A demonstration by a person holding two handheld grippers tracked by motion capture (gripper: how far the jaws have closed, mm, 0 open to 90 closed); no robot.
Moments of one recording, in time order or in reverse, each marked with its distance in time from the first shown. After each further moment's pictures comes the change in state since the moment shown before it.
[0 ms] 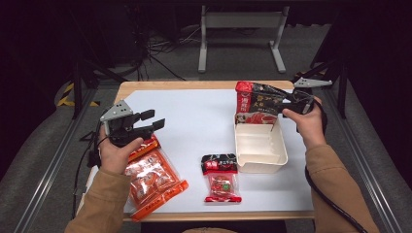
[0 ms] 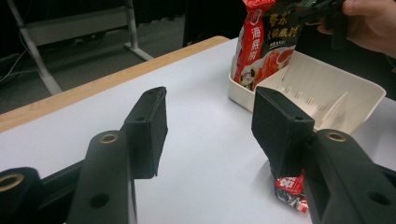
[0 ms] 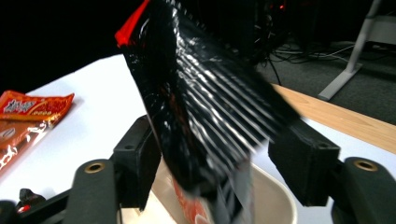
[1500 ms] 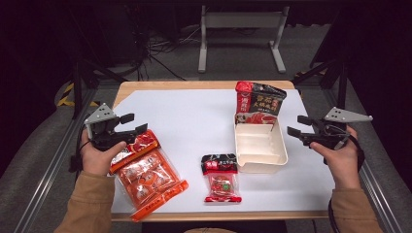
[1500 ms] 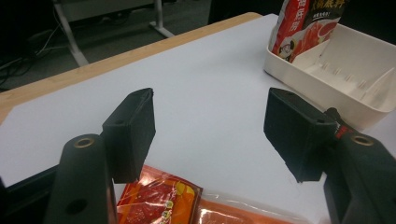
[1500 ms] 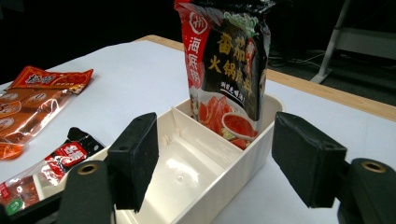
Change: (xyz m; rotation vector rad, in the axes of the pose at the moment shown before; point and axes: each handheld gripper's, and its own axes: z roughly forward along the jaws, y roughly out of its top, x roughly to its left) left arm 0.029 -0.021 -0.028 0.061 0.092 -0.011; right arm 0.050 -0.051 -0.097 -0.028 -0.073 -0.052
